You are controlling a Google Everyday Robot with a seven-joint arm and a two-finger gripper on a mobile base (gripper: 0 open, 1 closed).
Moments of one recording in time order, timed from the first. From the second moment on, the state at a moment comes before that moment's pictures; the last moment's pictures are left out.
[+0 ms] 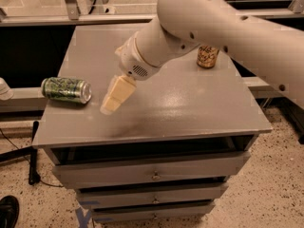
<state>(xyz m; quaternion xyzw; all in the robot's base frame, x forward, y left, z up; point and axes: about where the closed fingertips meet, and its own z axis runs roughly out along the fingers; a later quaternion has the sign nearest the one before) 0.540 0.089 0.900 -0.65 0.66 0.17 0.35</state>
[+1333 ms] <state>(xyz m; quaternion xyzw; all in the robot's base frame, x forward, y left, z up) 0.565 0.174 0.870 -0.60 0.68 0.26 0.34</state>
